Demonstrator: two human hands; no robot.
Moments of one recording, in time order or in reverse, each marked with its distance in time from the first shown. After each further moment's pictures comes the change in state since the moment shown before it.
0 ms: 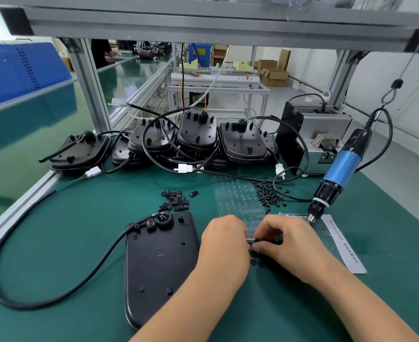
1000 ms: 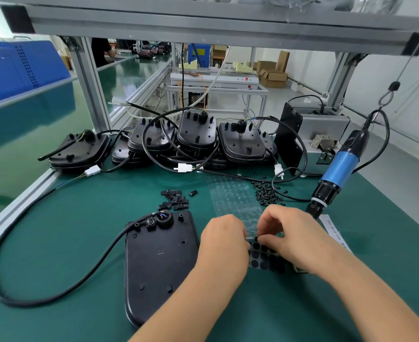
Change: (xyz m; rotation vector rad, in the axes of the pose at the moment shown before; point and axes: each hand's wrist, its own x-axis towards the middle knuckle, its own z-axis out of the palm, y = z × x) left_hand -0.005 0.001 -0.002 -0.065 0.012 0.001; right_hand 0.005 -0.010 -0.018 -0.198 -0.071 -0.039
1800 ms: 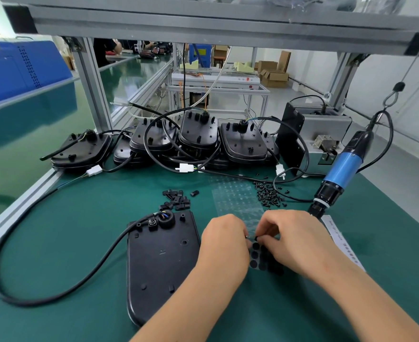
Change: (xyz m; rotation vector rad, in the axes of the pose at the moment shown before) left_hand 0.000 -0.001 -0.003 -0.017 0.013 -0.003; right_hand -0.005 -0.011 0.003 -0.210 0.098 -0.021
